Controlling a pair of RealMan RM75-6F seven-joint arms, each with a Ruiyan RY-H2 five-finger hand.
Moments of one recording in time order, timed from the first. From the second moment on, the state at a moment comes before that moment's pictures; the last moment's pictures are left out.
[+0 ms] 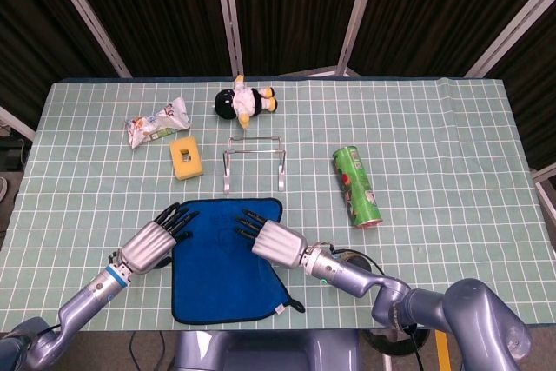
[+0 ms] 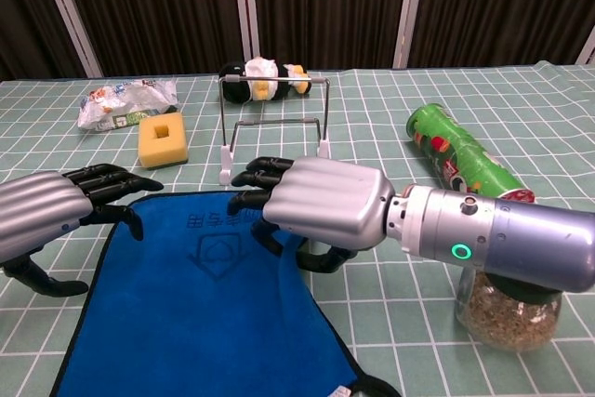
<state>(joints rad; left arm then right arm) -0.48 -1.58 0.10 -1.08 1.81 1.20 0.04 0.93 -1.83 -0.03 -1.04 -1.79 1.03 -0.15</state>
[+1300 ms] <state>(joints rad) -0.53 -1.60 0.12 -1.13 1.77 1.16 0.11 0.93 -1.84 -0.05 -1.04 -1.79 1.05 -0.14</state>
